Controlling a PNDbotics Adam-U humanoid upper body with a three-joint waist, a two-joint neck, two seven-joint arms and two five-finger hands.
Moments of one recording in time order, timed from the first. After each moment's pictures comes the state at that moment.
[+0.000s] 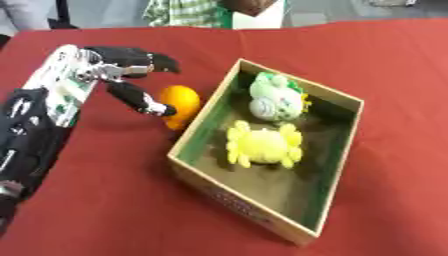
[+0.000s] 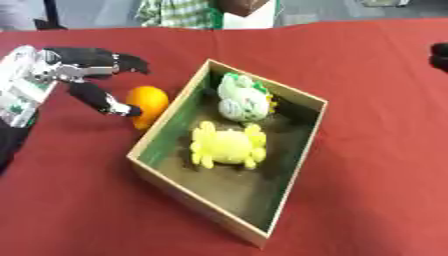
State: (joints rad) left arm -0.82 0.56 -0.15 -1.24 -0.87 -0.33 -0.78; right arm -0.34 -0.37 -0.08 -1.98 -0.42 -0.02 0.17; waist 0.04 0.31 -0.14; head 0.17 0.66
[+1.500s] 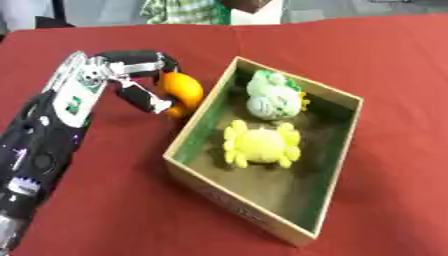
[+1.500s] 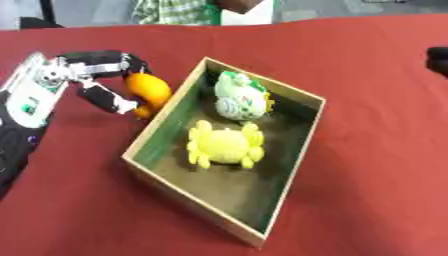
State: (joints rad) left arm -0.84 0.52 -0.07 -1.26 -0.63 -0.32 -0.79; right arm -0.34 -0.36 -0.08 -1.98 -0.41 -0.01 0.17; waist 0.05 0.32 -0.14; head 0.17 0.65
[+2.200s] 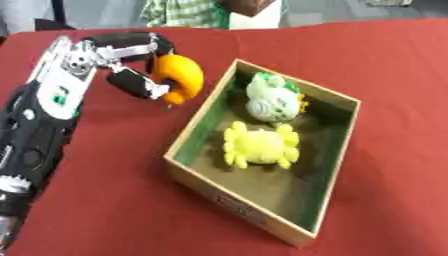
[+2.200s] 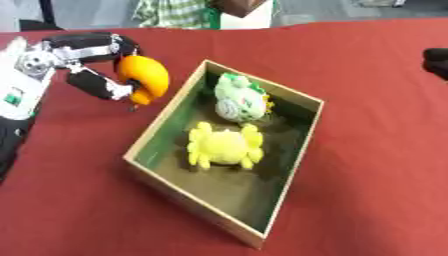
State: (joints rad) left arm -0.85 0.53 -0.05 -1.36 -0.64 -0.32 -0.76; right arm -0.33 -0.36 -0.08 -1.98 -0.42 -0.01 0.16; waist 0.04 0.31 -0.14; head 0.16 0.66
